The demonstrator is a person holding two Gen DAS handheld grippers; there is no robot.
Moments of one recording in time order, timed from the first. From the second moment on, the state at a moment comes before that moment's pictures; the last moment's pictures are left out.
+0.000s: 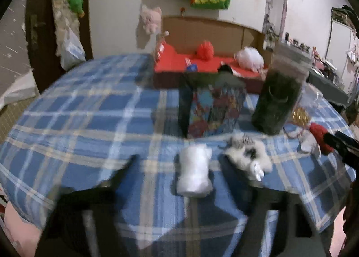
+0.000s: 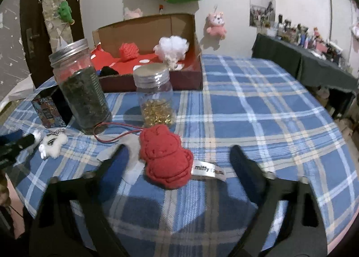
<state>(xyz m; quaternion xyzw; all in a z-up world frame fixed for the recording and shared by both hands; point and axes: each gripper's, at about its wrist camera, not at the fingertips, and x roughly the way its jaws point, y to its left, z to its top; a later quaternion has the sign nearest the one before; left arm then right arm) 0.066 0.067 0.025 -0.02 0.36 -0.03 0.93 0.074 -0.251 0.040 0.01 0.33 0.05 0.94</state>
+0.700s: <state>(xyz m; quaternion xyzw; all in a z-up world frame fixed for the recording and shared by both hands) 0.052 0.038 0.048 0.00 0.33 -0.08 0.94 0.053 -0.246 0.049 0.07 0.32 0.12 0.94</state>
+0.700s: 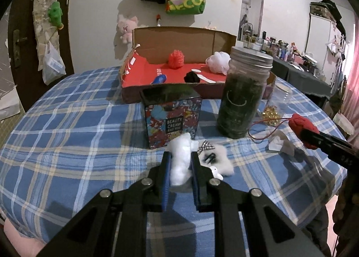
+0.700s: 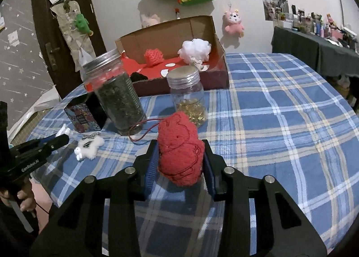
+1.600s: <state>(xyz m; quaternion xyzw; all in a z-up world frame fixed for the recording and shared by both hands) 0.079 0.051 0.104 0.00 0.29 -0.08 0.95 0.076 -0.285 0.107 0.13 0.26 0.12 0.95</state>
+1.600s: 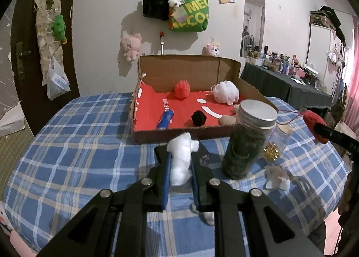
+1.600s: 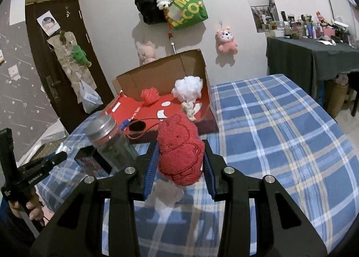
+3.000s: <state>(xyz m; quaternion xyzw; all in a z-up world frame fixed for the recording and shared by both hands) 0.222 0.021 0.133 0.06 0.37 -0.19 0.91 0.239 -0.242 0.136 0.04 0.36 0.21 0.91</state>
